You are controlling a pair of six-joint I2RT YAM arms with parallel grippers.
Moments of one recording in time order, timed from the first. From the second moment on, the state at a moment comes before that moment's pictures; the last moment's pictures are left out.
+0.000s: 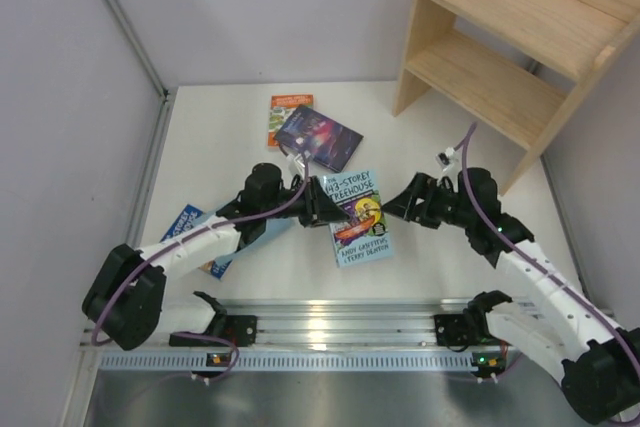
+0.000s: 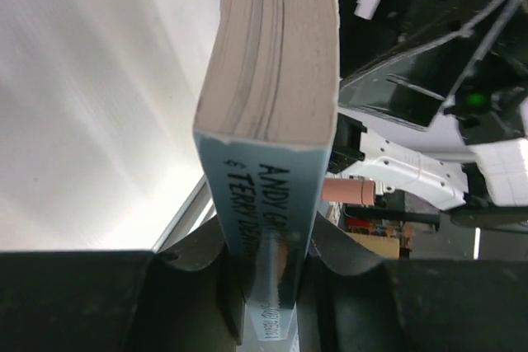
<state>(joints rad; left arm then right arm) -0.61 1.29 0.63 0.34 0.71 -1.04 0.38 0.86 0.54 -0.15 -0.50 0.77</state>
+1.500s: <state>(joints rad) -0.57 1.45 1.23 -0.14 0.39 -1.34 1.34 1.41 1.31 -0.55 1.18 -0.30</state>
